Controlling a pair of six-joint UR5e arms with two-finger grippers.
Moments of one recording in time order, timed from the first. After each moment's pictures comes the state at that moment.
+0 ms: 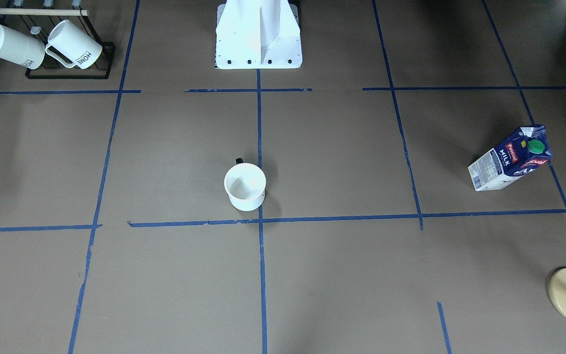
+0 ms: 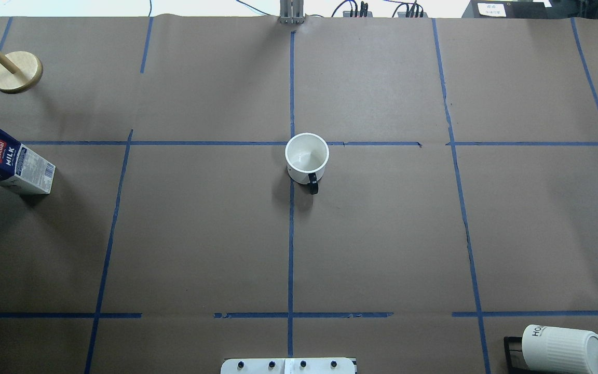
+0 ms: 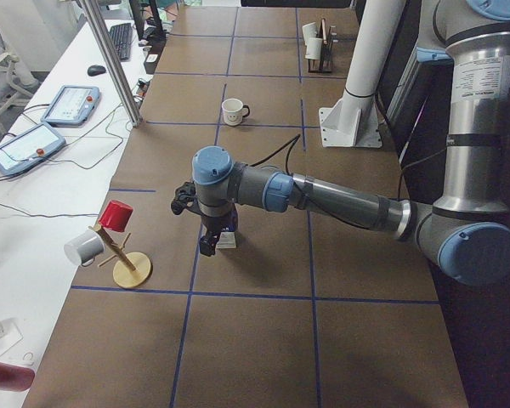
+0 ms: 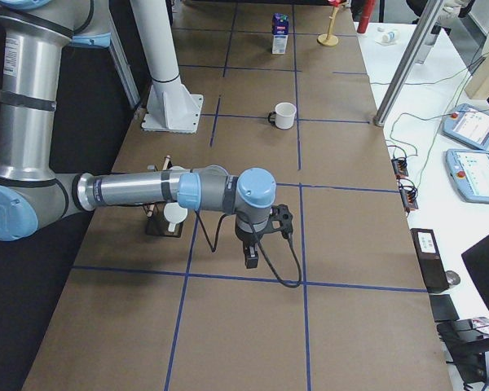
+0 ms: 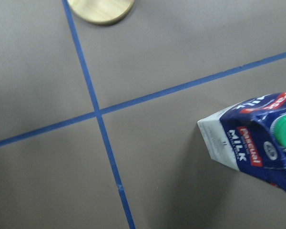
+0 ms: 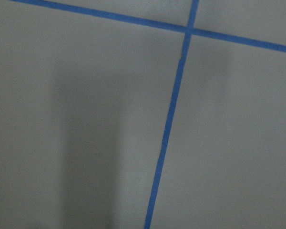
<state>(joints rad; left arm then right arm) -1.49 -1.55 -1.84 -1.54 -2.37 0.11 1.56 -1.79 1.87 -1.71 2.35 -0.20</state>
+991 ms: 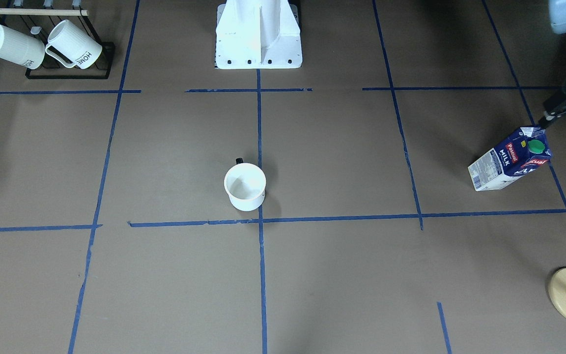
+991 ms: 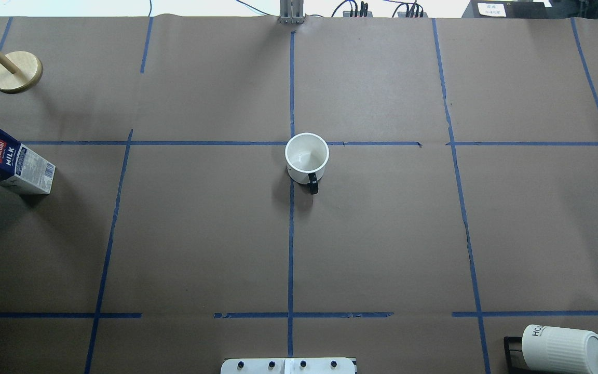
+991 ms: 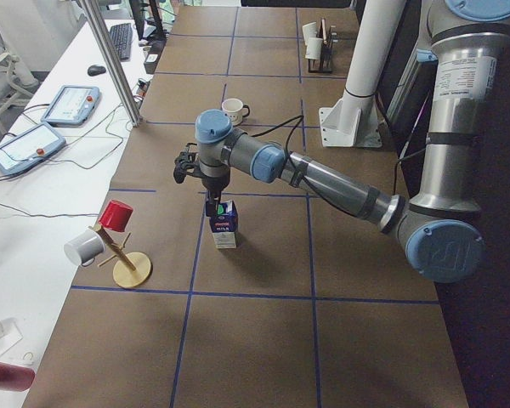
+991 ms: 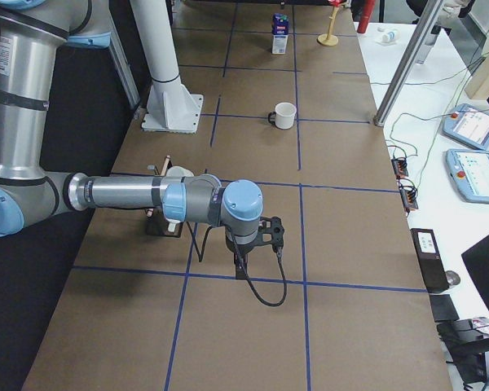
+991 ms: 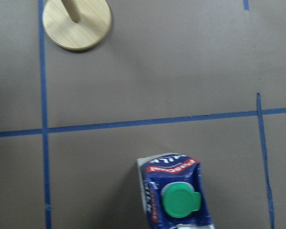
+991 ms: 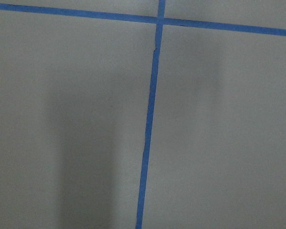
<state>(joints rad) -1.28 -1.61 -1.93 -1.62 -2.32 -0.45 1.59 -1.81 1.86 -1.68 2.35 -0.14</state>
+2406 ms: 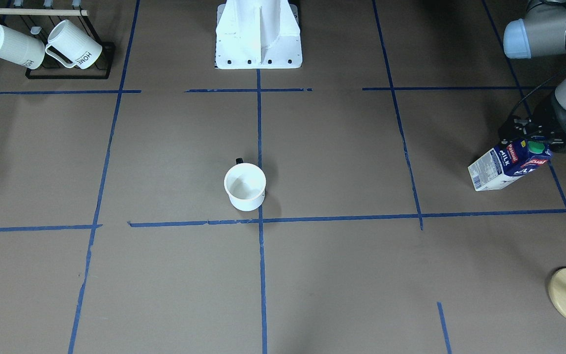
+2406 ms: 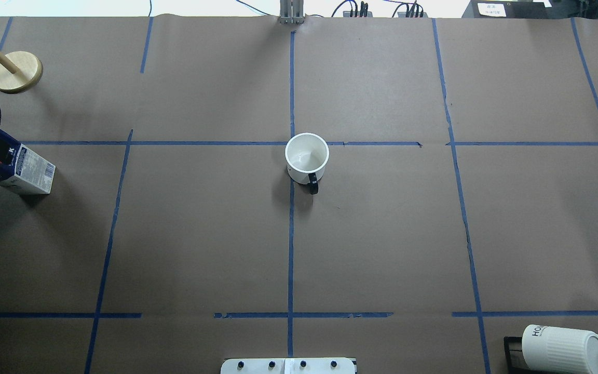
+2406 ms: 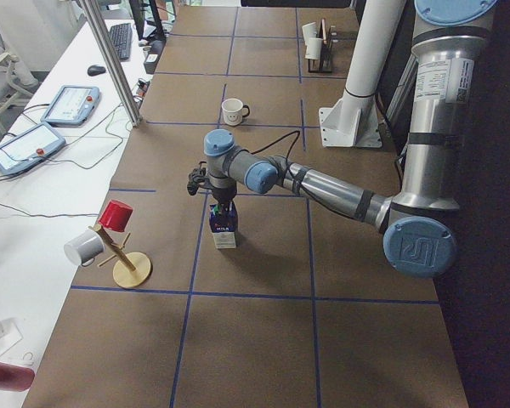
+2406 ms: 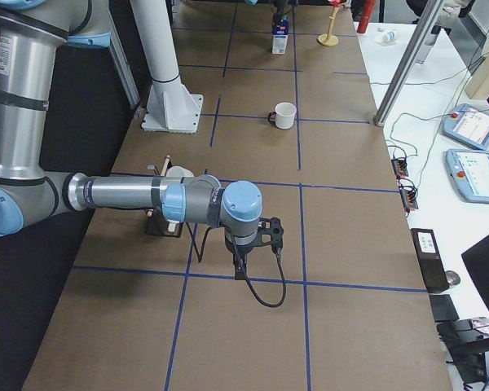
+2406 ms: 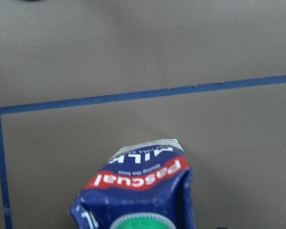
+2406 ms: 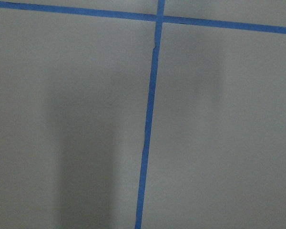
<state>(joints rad) -1.12 -1.61 -1.80 -1.73 -2.21 -0.50 1.59 -1.81 1.86 -1.68 2.35 -0.15</state>
